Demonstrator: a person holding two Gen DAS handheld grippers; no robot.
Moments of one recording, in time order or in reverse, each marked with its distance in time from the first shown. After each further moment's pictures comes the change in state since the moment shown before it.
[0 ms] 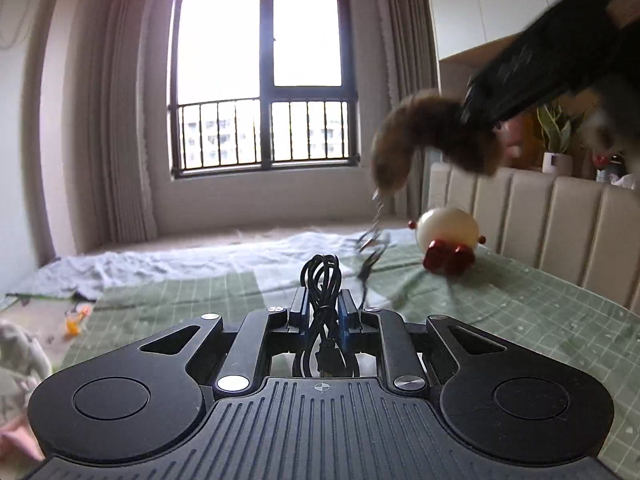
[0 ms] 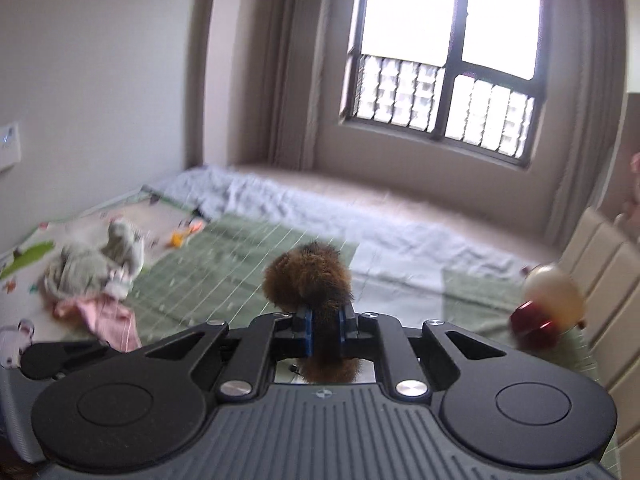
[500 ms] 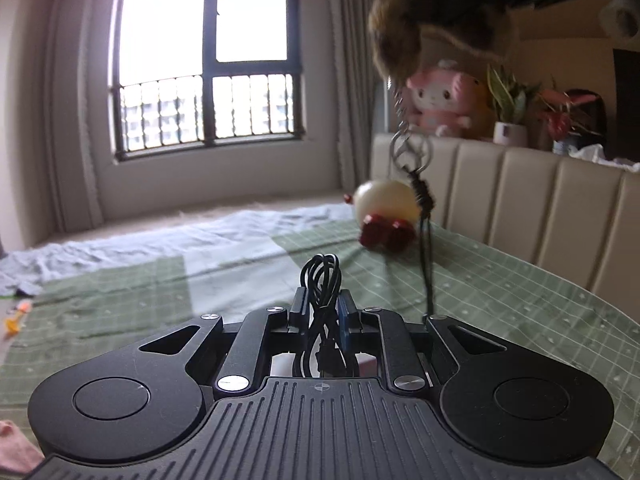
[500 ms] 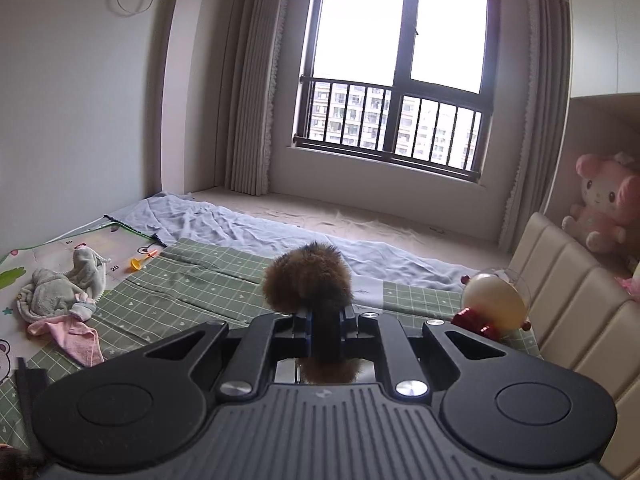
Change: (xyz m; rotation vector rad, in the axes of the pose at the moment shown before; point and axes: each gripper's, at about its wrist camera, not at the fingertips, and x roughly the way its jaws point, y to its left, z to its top) left arm 0.056 -0.093 -0.012 0.035 0.094 -0.151; right arm -0.064 -0.075 -0.017 0.046 -0.057 -0.107
